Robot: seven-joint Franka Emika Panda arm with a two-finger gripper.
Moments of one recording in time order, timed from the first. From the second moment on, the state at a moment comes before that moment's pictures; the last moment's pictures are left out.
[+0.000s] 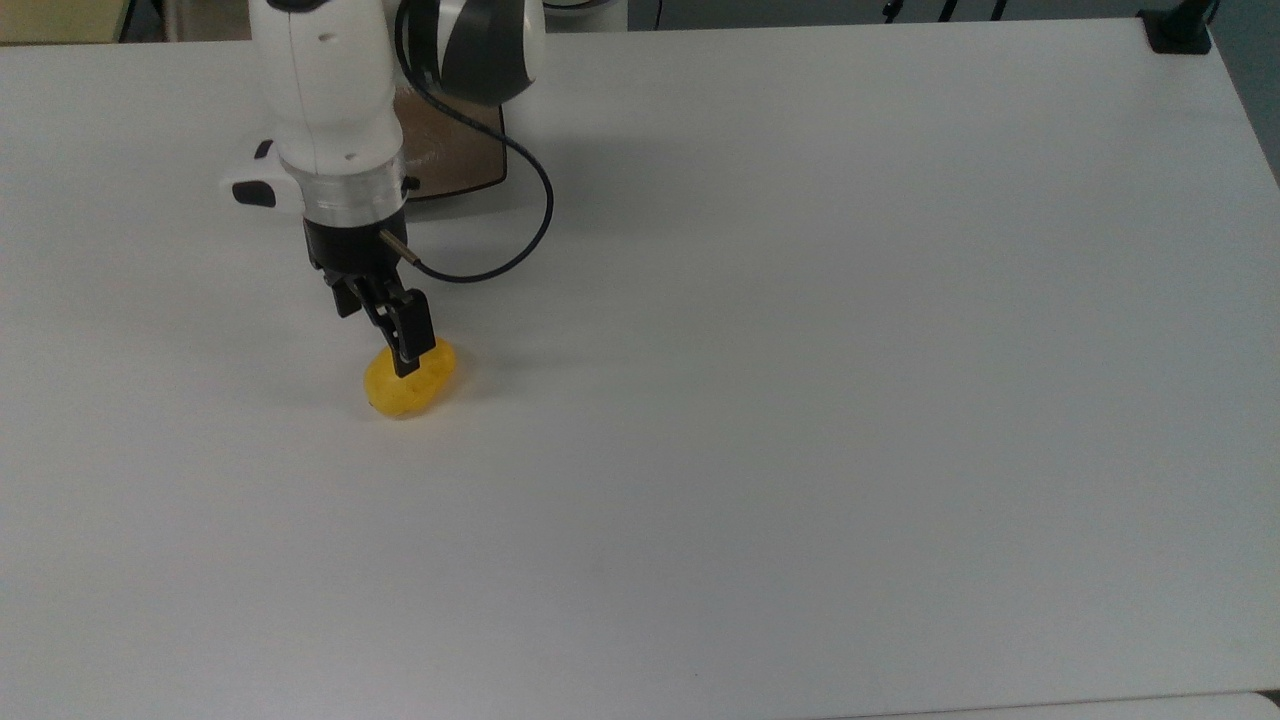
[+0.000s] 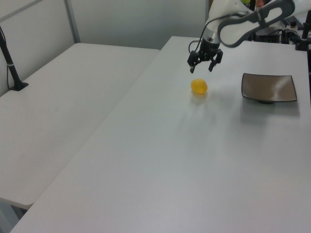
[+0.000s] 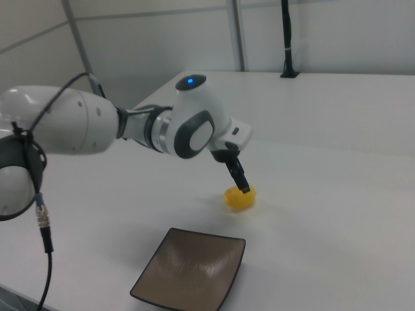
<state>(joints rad) -0.05 0.41 -0.06 -1.74 -0.02 2.45 0.66</state>
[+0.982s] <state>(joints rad) -0.04 0.51 -0.05 -1.73 -0.11 2.47 0.67</state>
